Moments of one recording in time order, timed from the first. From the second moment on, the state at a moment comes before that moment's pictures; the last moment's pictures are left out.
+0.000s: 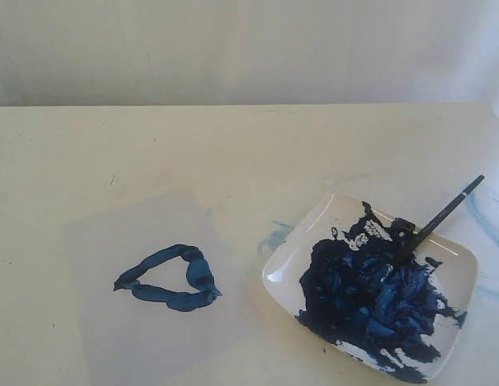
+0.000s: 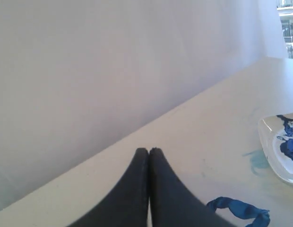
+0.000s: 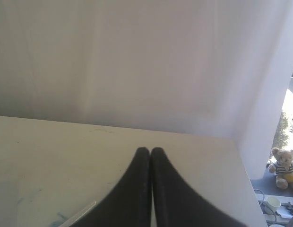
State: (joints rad) left arm -0.13 0.09 -0.45 -0.72 0.55 0.97; right arm 0.05 0.46 -0.99 0.28 0.78 -0.32
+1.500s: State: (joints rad) left arm -0.07 0.01 0.02 -0.21 0.35 0.13; right arm 0.05 0.46 -0.99 0.28 0.79 -0.32
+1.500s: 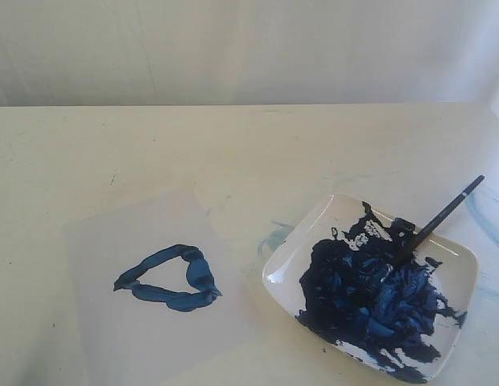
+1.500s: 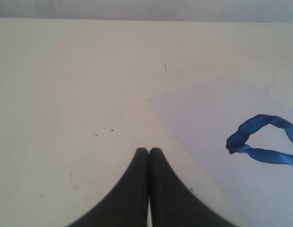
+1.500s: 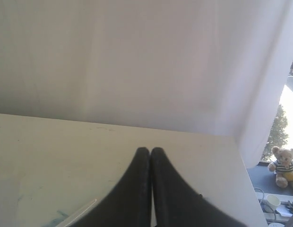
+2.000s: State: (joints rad) left arm -0.05 0.01 0.02 -0.19 0.42 0.13; right arm 0.05 0.46 -0.99 0.28 0.79 -0.32
